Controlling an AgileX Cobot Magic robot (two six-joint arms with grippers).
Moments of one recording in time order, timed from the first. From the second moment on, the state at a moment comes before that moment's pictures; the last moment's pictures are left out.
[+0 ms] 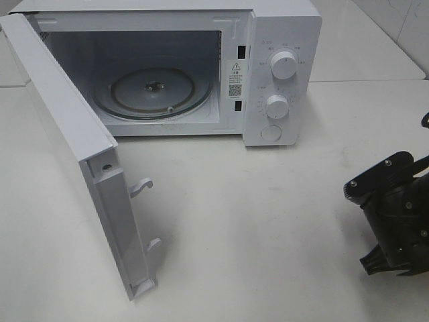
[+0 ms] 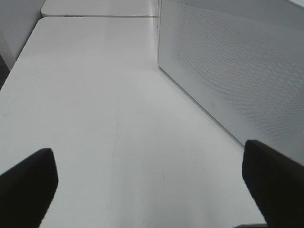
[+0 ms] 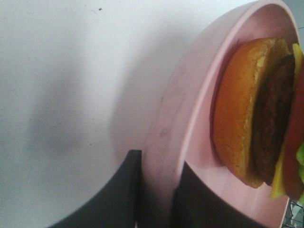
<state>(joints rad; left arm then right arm) 0.04 0.00 -0.52 -0.08 1.09 0.05 0.73 1.74 -0.46 -1.12 0.87 1.47</state>
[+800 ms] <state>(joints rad) 0.04 0.00 -0.52 -0.08 1.09 0.05 0.72 1.81 -0.49 -1.14 0.84 1.49</state>
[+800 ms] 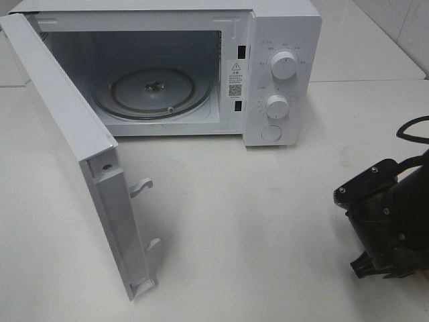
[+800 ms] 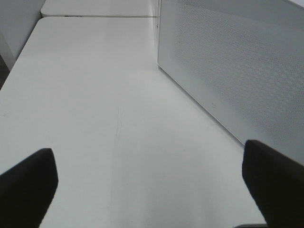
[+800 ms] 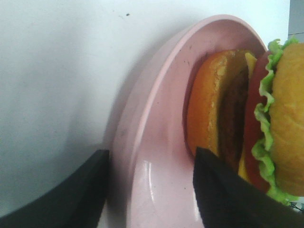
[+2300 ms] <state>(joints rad) 0.04 0.00 -0.52 -0.08 1.09 0.05 0.72 0.85 -0.66 -0.25 0.89 0.21</state>
